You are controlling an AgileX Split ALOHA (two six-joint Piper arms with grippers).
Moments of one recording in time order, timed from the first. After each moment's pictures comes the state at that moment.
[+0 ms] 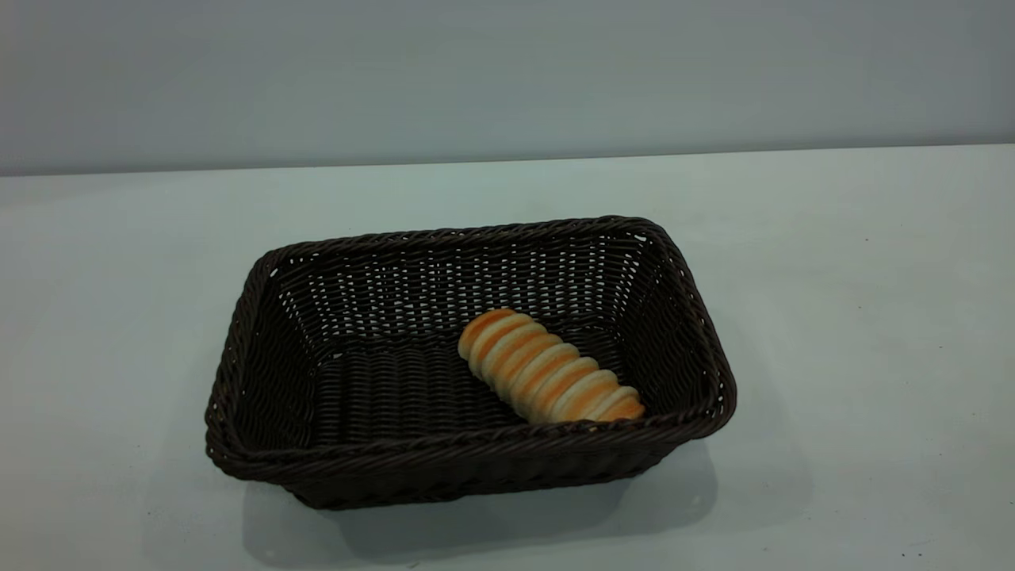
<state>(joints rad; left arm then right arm) -0.37 -0.02 -0.49 0.03 1.14 0.01 0.48 0.09 -0.48 0.16 1.14 -0.28</state>
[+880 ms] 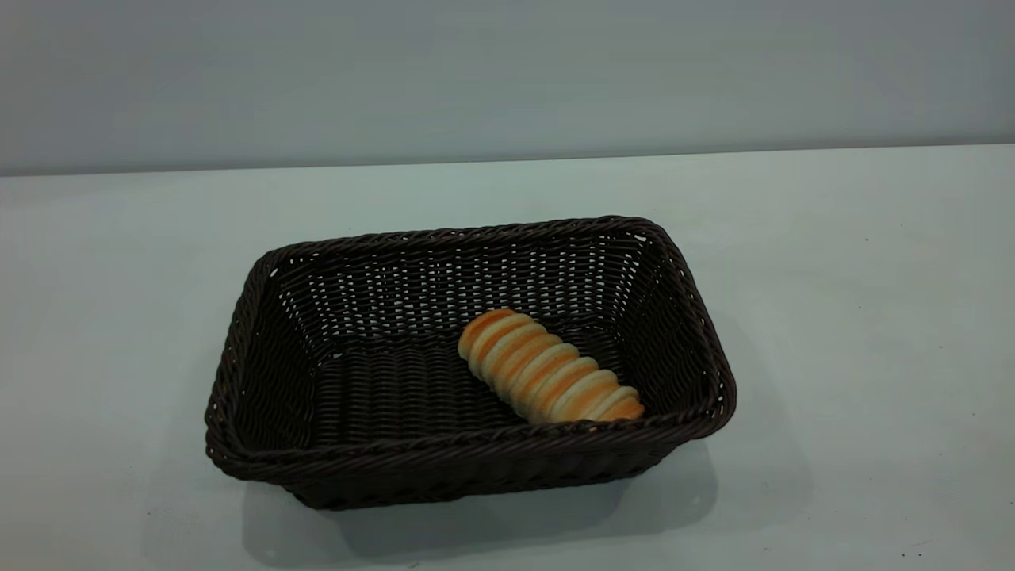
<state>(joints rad) -0.37 -0.02 -0.49 0.02 1.14 0.01 0.48 0.09 -0.48 0.16 1.14 -0.25</state>
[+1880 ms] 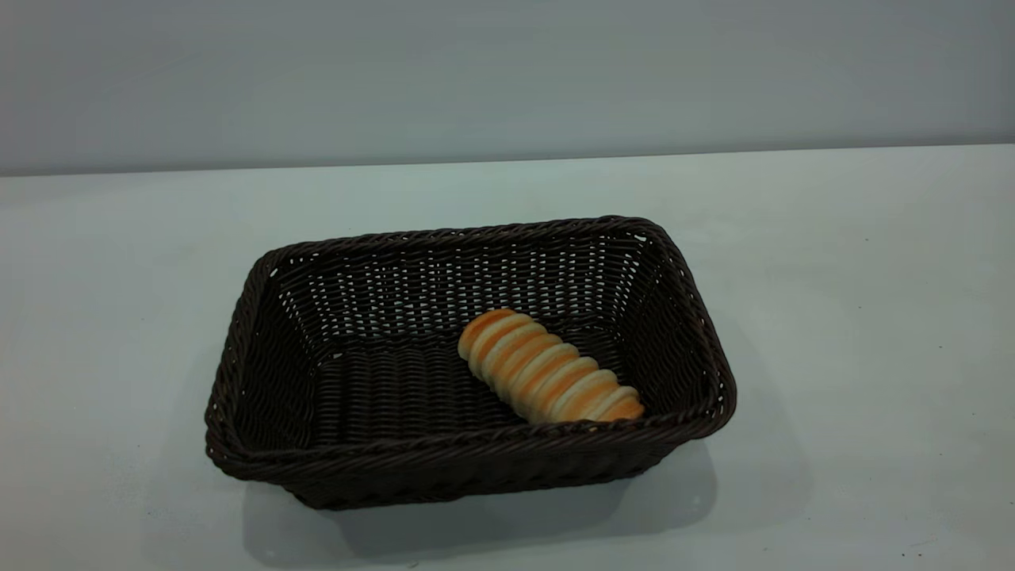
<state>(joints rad) -0.37 -0.02 -0.49 0.02 1.14 -0.02 0.48 0.09 -0.48 0.11 1.13 -0.10</state>
